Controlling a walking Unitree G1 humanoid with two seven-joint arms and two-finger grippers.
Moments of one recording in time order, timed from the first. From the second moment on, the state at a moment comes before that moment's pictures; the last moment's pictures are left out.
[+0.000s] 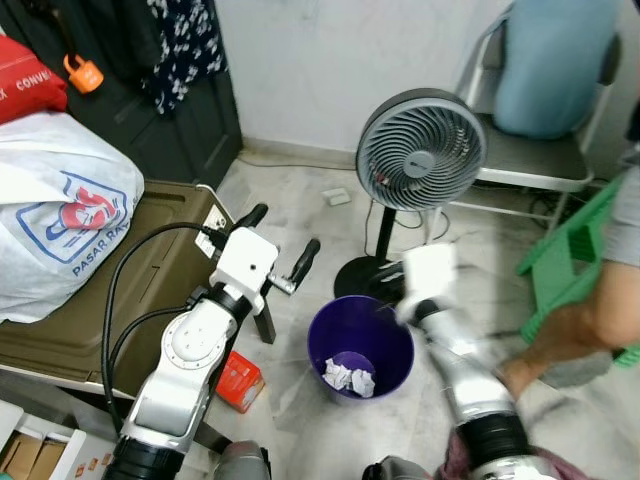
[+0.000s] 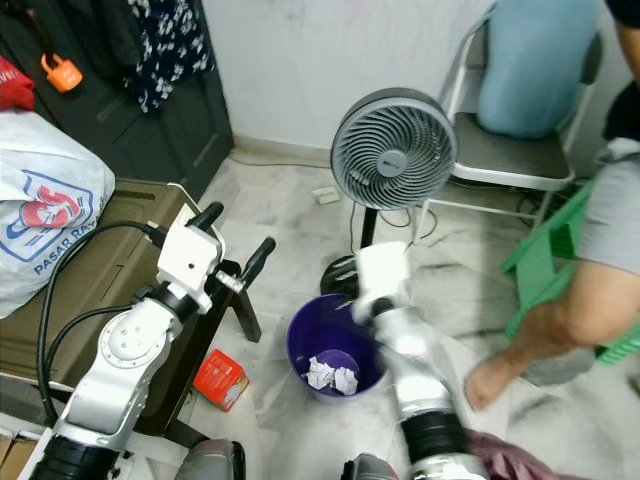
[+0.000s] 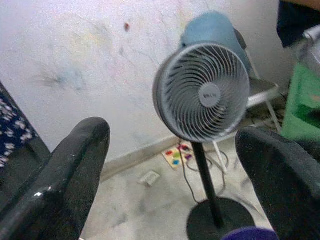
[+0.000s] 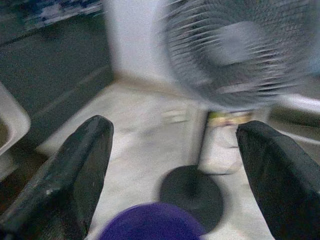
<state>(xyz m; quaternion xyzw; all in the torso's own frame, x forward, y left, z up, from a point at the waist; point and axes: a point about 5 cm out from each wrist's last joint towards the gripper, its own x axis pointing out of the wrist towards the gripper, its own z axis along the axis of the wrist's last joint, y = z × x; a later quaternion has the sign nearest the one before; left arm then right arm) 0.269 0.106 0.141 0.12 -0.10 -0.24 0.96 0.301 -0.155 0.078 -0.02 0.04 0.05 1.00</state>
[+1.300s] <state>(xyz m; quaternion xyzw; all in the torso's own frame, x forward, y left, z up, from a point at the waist) 0.251 0.148 0.114 0.03 -0.07 -0.06 1.00 0.243 -0.140 0.099 -0.01 0.03 0.10 0.99</state>
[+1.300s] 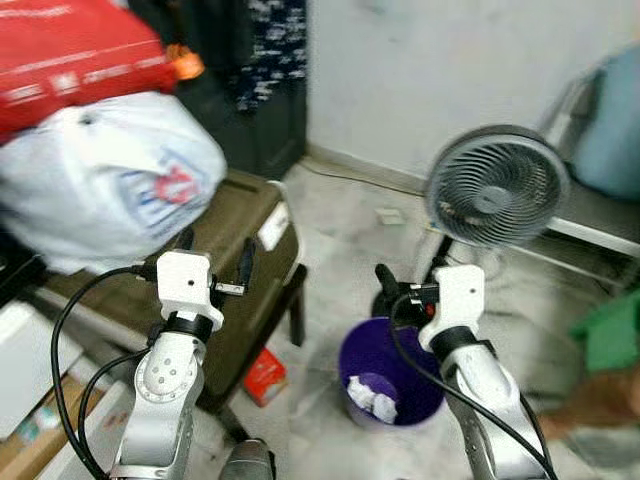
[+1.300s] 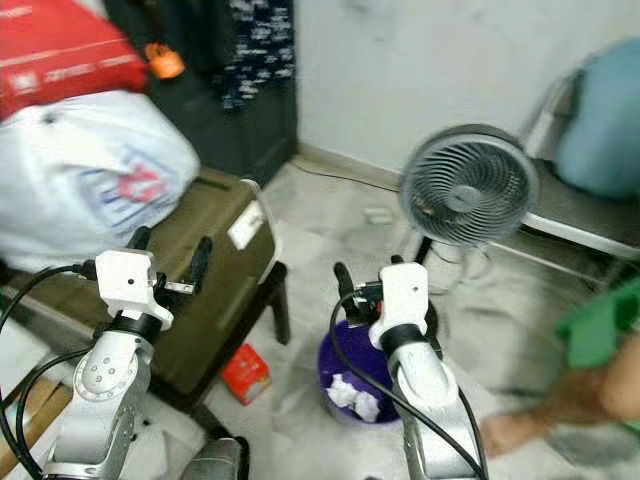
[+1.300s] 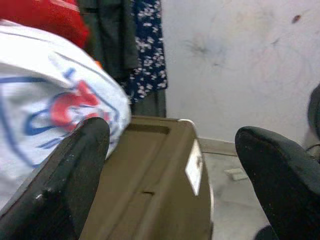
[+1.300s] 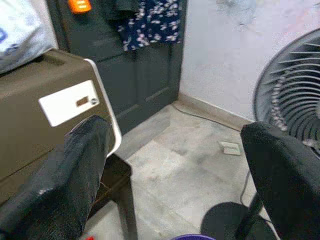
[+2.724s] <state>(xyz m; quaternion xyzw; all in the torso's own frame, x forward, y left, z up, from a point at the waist) 0.231 0.172 0.116 0.04 -0.06 -0.02 1.00 0.227 -0.159 0.110 -0.04 0.03 0.07 1.00</state>
